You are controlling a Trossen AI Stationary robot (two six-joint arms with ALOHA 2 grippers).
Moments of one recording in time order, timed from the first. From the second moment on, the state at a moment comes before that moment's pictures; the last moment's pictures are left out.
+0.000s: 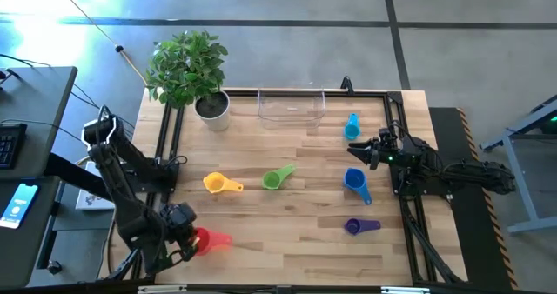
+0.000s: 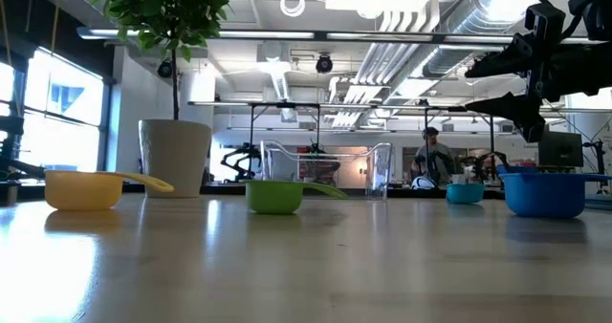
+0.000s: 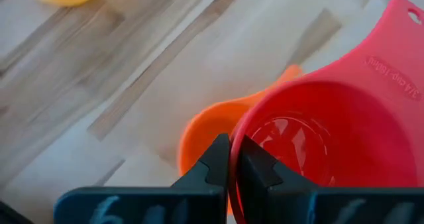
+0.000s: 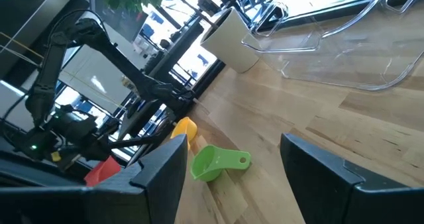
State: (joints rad) left arm -1.12 1.44 1.00 -0.99 -0.45 -1.86; right arm -0.19 0.10 0.04 -0.04 0.07 0.80
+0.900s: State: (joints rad) left arm -1.12 1.57 0.98 -0.99 -0.32 -1.90; right arm -0.19 0.10 0.05 -0.04 0.07 0.80
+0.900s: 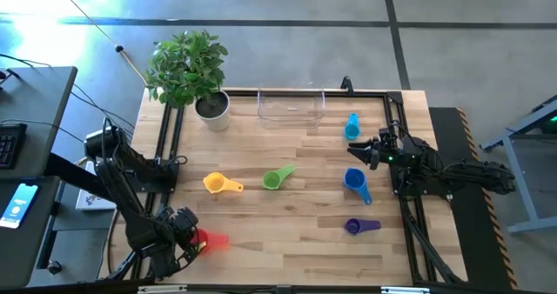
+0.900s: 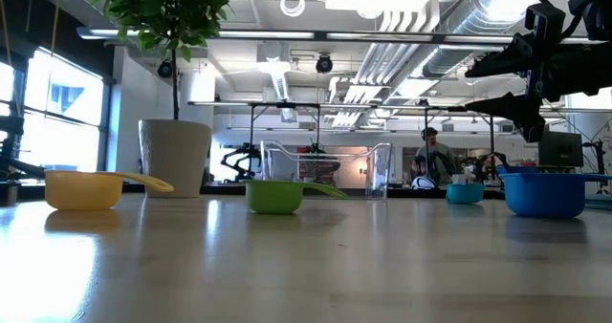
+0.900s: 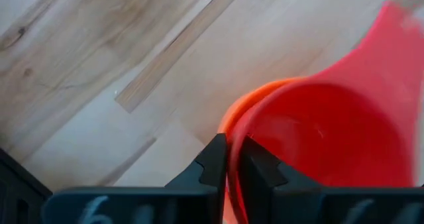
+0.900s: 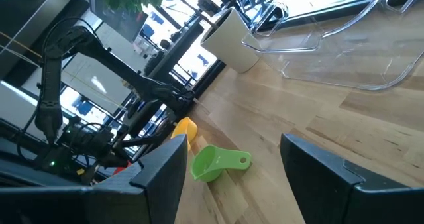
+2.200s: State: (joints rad) left arm -0.75 1.47 0.98 -0.98 -0.30 -1.52; right arm -0.19 0.10 0.05 -0.04 0.07 0.80
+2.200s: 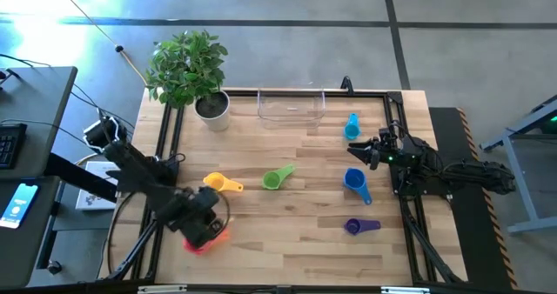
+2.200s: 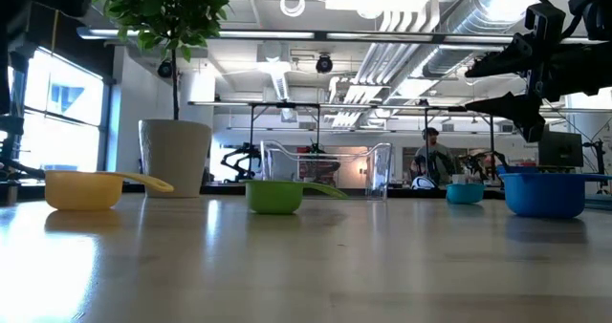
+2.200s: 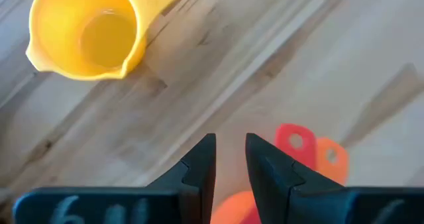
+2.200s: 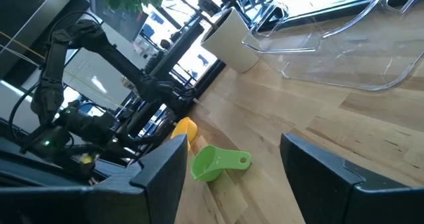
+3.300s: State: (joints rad) left arm -0.64 1.61 0.98 -0.86 -0.03 -1.28; right arm -0.19 0.10 0.05 -0.04 0.05 0.80
